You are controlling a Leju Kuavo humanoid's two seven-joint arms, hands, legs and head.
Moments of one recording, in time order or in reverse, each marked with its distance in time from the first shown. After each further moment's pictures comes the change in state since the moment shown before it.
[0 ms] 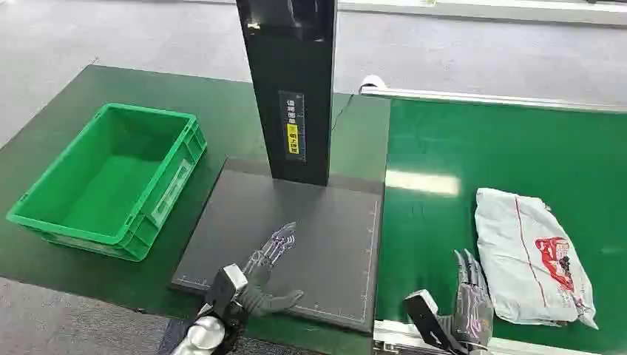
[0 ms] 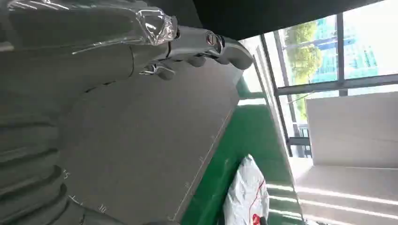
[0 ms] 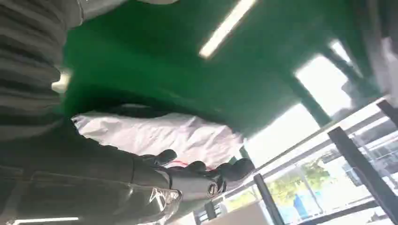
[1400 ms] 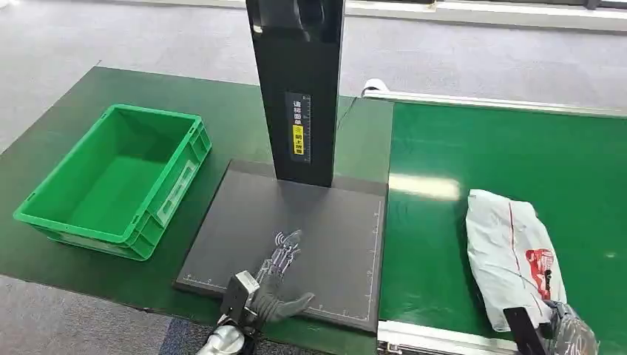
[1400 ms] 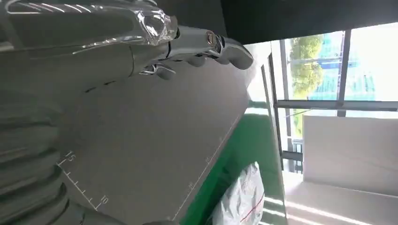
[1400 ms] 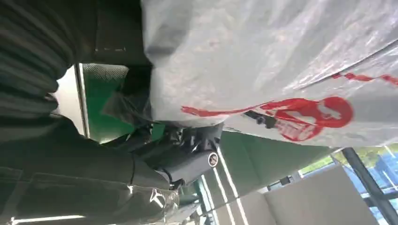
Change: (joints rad) left arm -0.056 -0.063 -0.069 0.254 0.108 0.118 -0.110; right arm -0.268 -0.253 -0.348 0.785 -0.395 -0.201 -0.517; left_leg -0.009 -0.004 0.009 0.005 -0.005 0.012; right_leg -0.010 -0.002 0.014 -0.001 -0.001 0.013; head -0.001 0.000
